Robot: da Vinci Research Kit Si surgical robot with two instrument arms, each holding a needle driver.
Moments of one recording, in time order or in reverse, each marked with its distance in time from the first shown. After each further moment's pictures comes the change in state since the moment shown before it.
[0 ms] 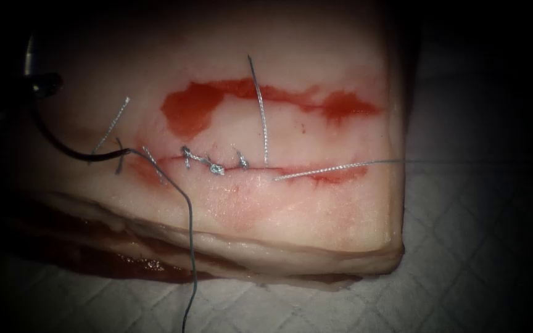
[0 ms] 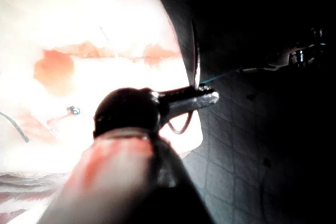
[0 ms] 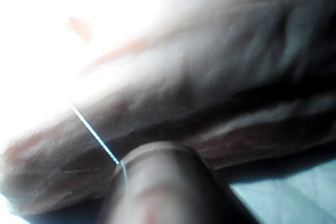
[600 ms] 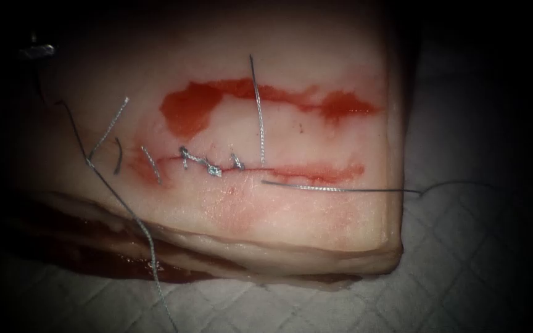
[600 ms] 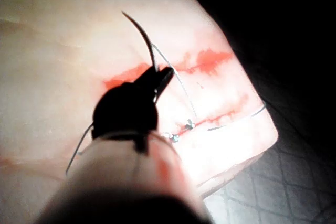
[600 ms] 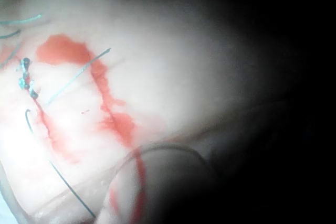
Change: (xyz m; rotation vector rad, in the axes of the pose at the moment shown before) right arm -0.005 0.002 -0.017 0.244 -0.073 -0.145; left arm -0.006 0.005 -0.007 -0.761 0.187 0.253
